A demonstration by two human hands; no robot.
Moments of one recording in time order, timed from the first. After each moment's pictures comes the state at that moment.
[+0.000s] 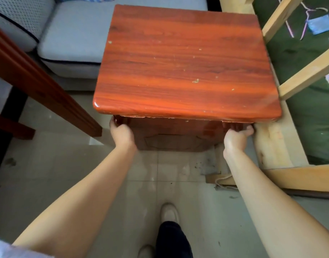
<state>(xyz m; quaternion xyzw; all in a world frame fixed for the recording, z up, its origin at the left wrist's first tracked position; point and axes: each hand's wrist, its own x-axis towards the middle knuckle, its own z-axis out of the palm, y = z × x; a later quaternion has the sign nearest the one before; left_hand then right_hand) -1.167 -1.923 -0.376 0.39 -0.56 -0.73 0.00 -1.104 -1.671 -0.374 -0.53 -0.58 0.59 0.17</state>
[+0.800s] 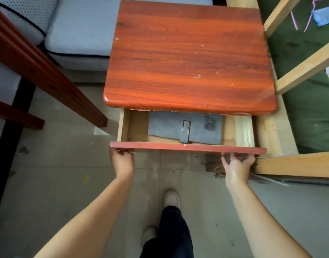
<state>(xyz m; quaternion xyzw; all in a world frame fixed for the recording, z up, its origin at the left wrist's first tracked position) -1.073 -1.965 -0.389 0.37 -0.75 -0.55 -0.07 -1.000 -1.690 -0.370 -0.55 -0.46 0.68 0.17</state>
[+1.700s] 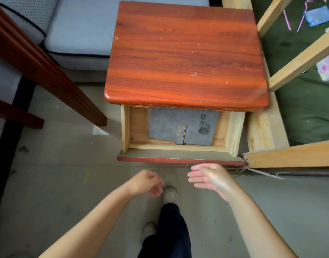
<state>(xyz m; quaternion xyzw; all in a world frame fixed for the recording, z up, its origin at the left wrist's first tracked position) -1.012 -1.954 -0.347 0.07 -0.71 -0.43 -0.55 -0.969 -1.725 -0.322 -0.39 -0.60 0.64 -0.29</state>
